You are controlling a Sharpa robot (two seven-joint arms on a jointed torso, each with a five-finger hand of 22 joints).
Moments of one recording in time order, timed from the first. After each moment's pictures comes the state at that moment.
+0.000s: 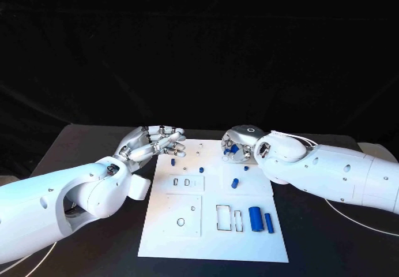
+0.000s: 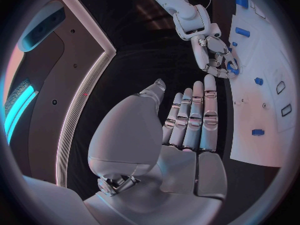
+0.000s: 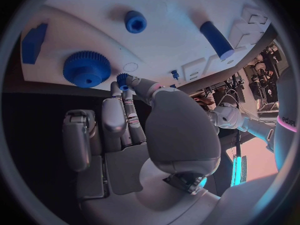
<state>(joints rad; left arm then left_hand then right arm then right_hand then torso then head) 1.19 -0.95 -0.02 1.71 -0.13 -0.27 0.44 1.43 -0.10 0.25 0.20 0.05 0.81 0.21 0.28 0.19 1.04 0.17 0.08 0.07 1.00 0.12 0.35 0.34 0.17 1.05 0.20 0.38 0.12 1.32 -0.65 -0.16 1.32 -1.62 -0.33 -0.15 1.32 -0.14 0.62 -0.03 0.14 1.01 0.13 0.31 0.43 1.15 0.09 0.15 0.21 1.47 -0.01 1.15 1.03 0.05 1.47 0.10 1.50 1.31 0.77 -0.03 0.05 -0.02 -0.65</state>
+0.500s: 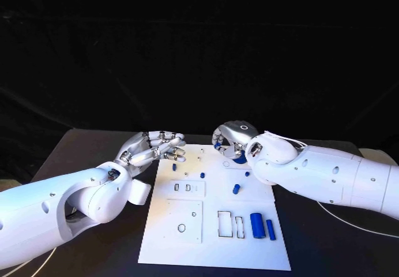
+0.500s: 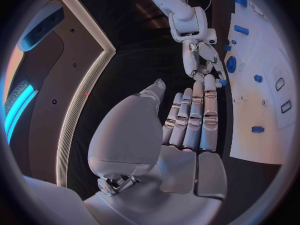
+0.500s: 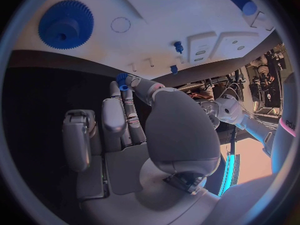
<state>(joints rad) 1.19 -0.95 -0.02 1.70 -0.13 -0.27 0.44 1.43 -0.10 0.25 0.20 0.05 0.81 0.21 0.28 0.19 1.04 0.17 0.08 0.07 1.00 0.12 0.35 0.34 0.17 1.05 0.20 0.38 0.12 1.34 -0.58 -0.15 1.29 -1.64 -0.46 -0.17 1.32 -0.14 0.62 -0.04 0.15 1.01 0.13 0.31 0.43 1.15 0.09 0.15 0.21 1.47 -0.01 1.15 1.03 0.05 1.47 0.10 1.50 1.31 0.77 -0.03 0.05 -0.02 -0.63</state>
